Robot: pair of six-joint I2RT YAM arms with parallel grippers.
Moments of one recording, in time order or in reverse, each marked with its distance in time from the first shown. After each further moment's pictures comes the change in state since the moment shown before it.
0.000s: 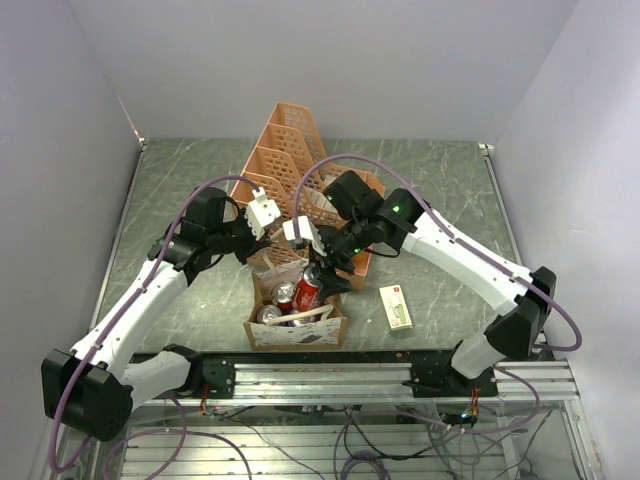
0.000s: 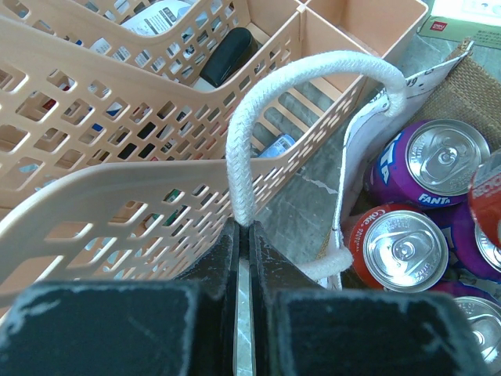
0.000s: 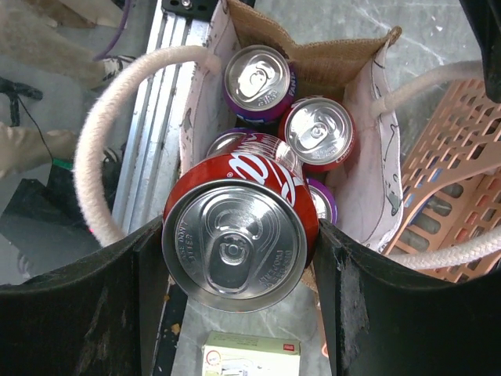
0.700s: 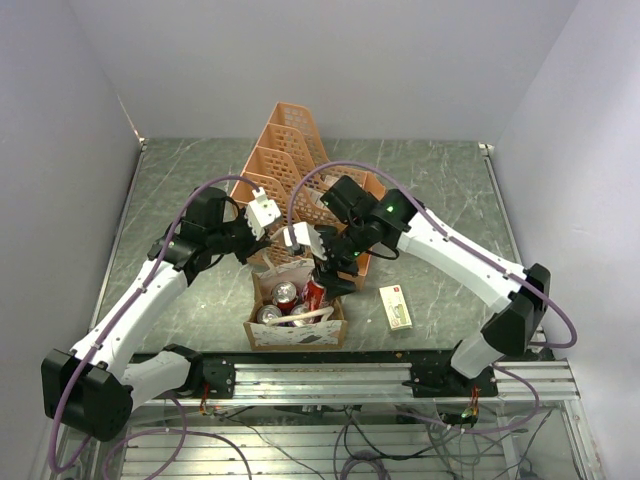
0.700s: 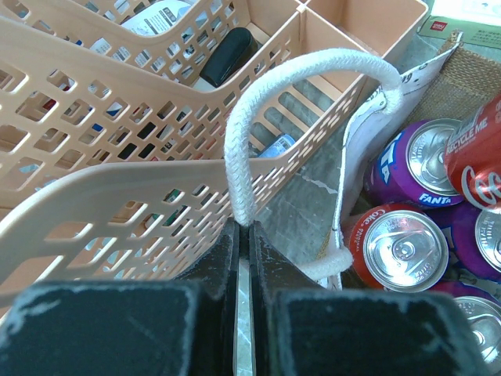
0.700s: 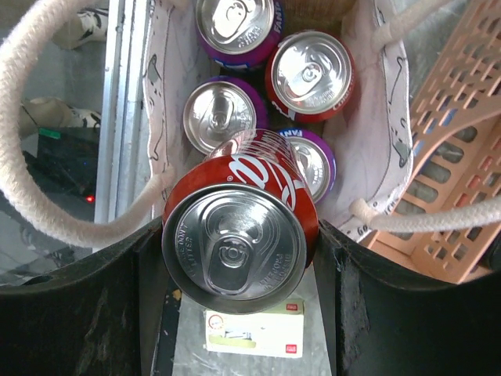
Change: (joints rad) left arm 0.000 0.000 0.000 0.000 0.000 0.001; right arm 0.005 0.042 -0.003 -0.069 0.119 -0.009
